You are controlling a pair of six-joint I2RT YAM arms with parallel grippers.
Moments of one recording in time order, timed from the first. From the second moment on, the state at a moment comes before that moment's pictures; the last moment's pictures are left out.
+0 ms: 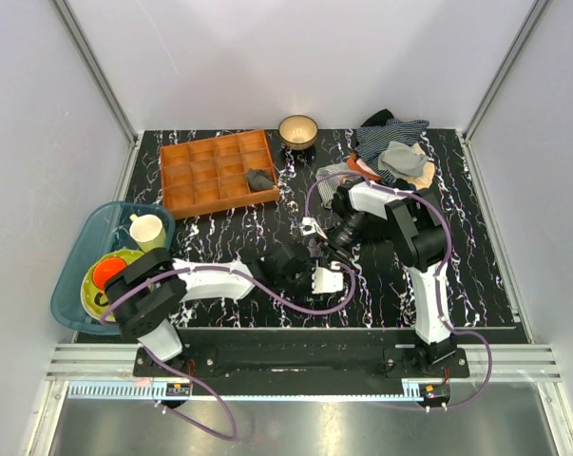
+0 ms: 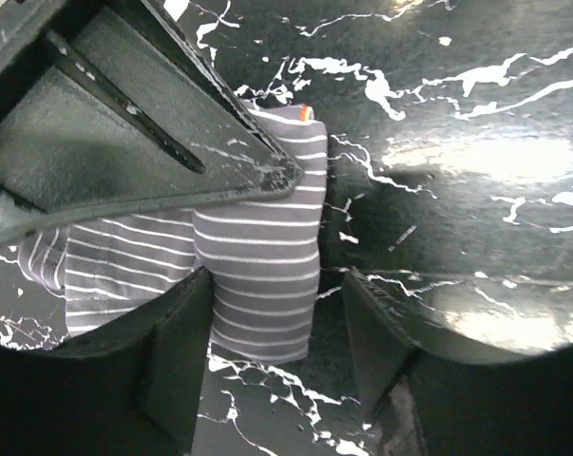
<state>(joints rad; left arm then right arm) -1.02 1.60 0.76 0.10 0.21 0.57 0.44 2.19 1.49 -1.32 -0.88 -1.16</state>
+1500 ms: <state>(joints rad) -0.57 2.20 1.47 -0.56 1.05 0.04 0.67 1.52 0.79 -0.33 -0.38 -1.25</state>
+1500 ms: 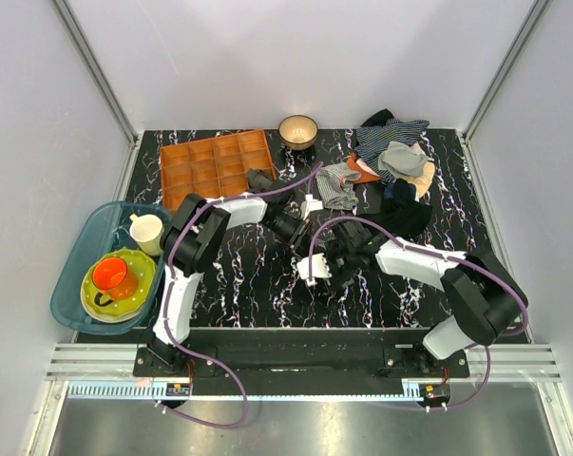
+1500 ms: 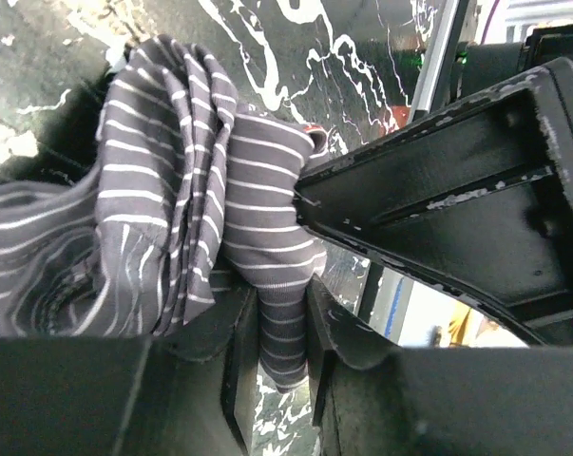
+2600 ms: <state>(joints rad) -0.48 1.47 0.40 0.61 0.58 -0.53 0.59 1.94 1.32 -0.97 -0.69 -1.10</state>
